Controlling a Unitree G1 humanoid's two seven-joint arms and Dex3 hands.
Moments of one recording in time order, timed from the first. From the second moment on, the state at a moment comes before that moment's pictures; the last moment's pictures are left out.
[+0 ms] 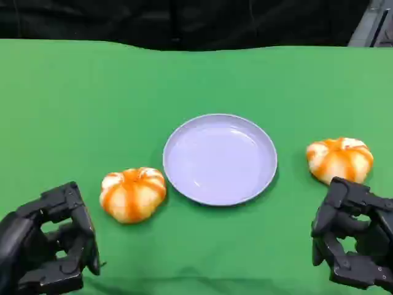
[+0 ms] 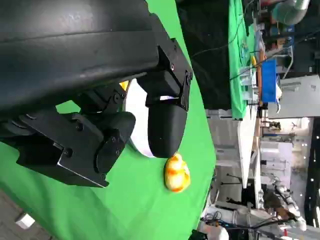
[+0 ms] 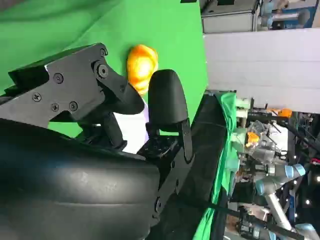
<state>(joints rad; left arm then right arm) 0.29 0.22 0.17 -0.36 -0.40 0.09 -0.43 0.29 -0.13 0.01 -0.42 0.17 -0.04 0.31</state>
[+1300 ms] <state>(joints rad) 0.16 0.29 0.08 -0.31 0.74 -0.40 -0.01 0.29 -0.13 0.02 -0.45 0.17 -0.01 0.30</state>
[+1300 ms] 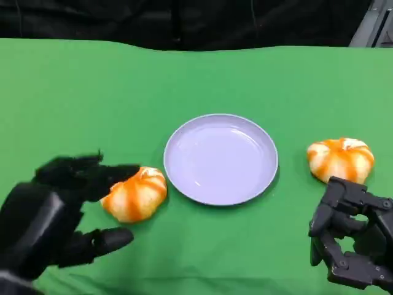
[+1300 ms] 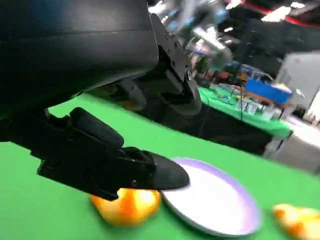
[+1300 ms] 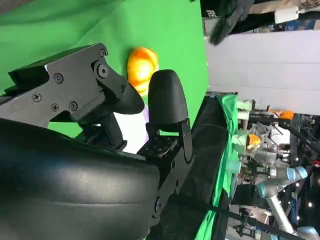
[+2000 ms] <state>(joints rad) -0.07 0.35 -0.17 0.04 0.92 -0.21 0.06 0.30 -0.13 0.03 -0.46 0.16 0.00 0.28</state>
